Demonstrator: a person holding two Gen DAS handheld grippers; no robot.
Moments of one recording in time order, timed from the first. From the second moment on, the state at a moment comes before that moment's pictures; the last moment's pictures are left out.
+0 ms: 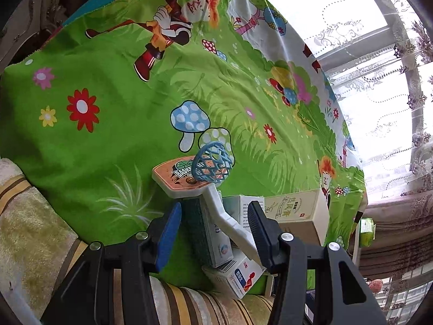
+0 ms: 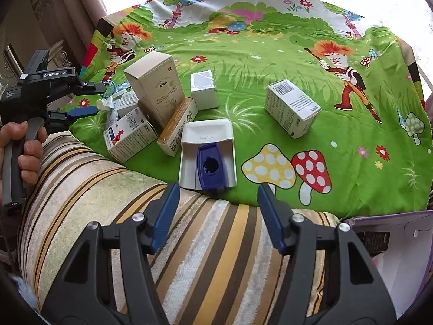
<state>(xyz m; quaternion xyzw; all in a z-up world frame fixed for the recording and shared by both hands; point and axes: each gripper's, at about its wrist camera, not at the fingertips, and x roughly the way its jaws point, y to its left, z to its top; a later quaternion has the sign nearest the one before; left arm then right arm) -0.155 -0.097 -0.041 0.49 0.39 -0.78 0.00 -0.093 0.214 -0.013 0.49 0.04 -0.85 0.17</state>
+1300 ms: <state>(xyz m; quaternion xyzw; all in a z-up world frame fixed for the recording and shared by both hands) -0.164 -0.087 -0.041 0.50 0.35 -0.79 0.00 -0.100 0.189 -0.024 0.47 0.09 -0.86 0.18</state>
